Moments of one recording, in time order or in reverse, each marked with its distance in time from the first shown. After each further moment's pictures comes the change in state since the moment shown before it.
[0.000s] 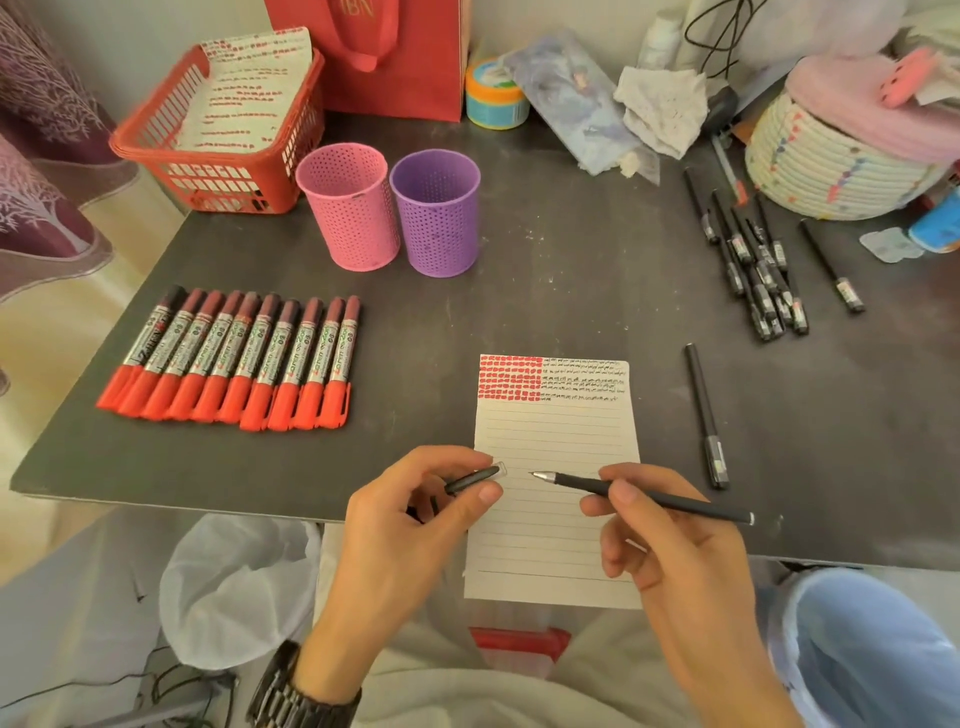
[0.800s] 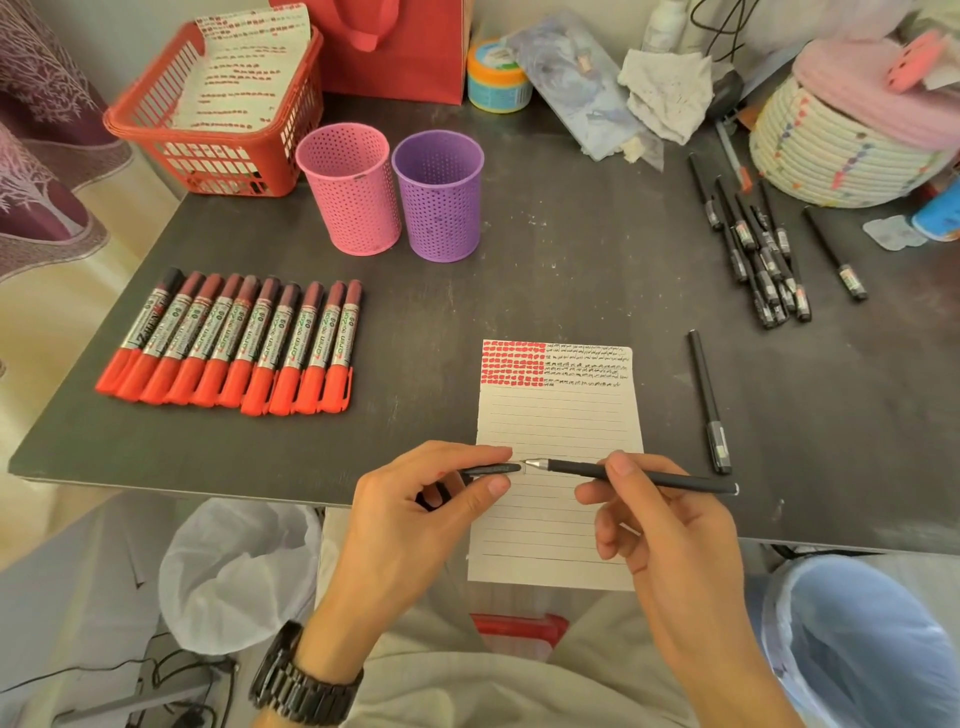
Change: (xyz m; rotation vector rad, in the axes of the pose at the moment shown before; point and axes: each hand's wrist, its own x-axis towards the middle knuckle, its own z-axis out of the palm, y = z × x) left_hand 0.000 -0.002 -0.001 0.018 -0.066 0.067; right_hand -0.003 0.002 0.010 -0.043 0.065 0.005
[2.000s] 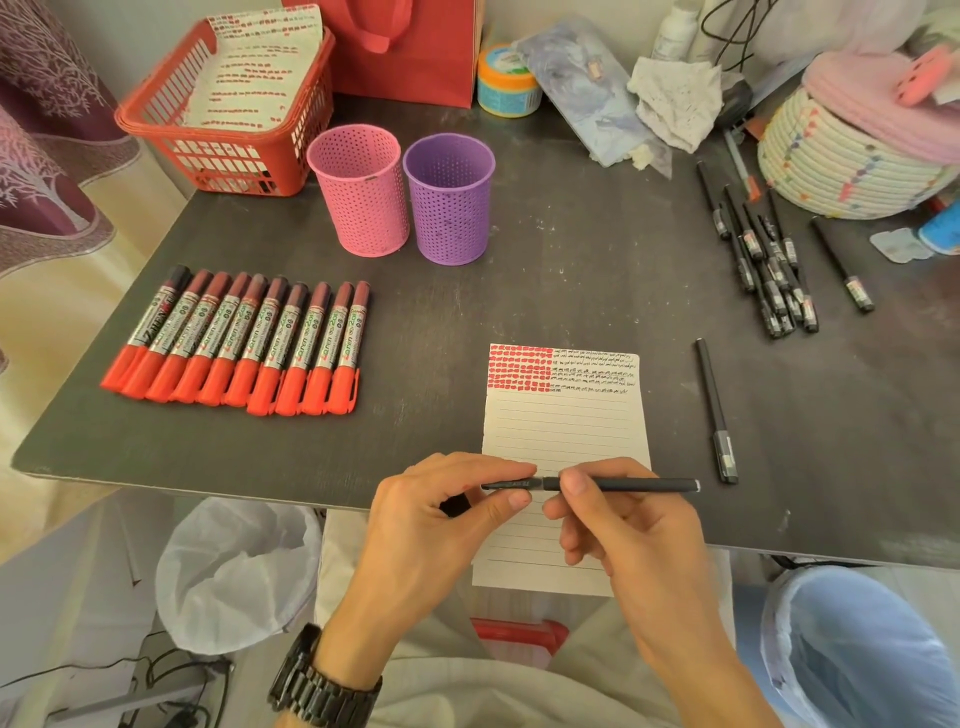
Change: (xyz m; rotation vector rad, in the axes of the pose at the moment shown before) left_hand 0.000 -0.006 0.008 0.055 -0.023 0.054; right_hand 0.003 0.011 0.009 -0.156 -0.150 -0.020
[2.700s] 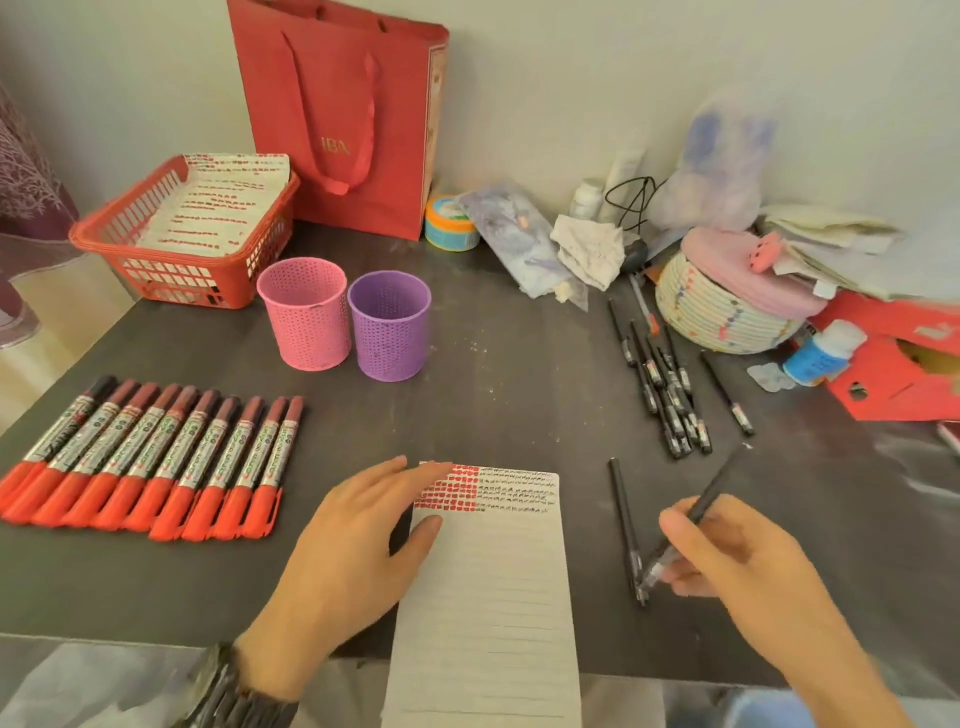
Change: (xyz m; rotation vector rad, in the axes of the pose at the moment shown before) left_hand 0.076 -0.004 -0.009 0.590 -0.125 0.137; right_hand 0.047 -0.083 -0.119 -0.523 0.195 0.039
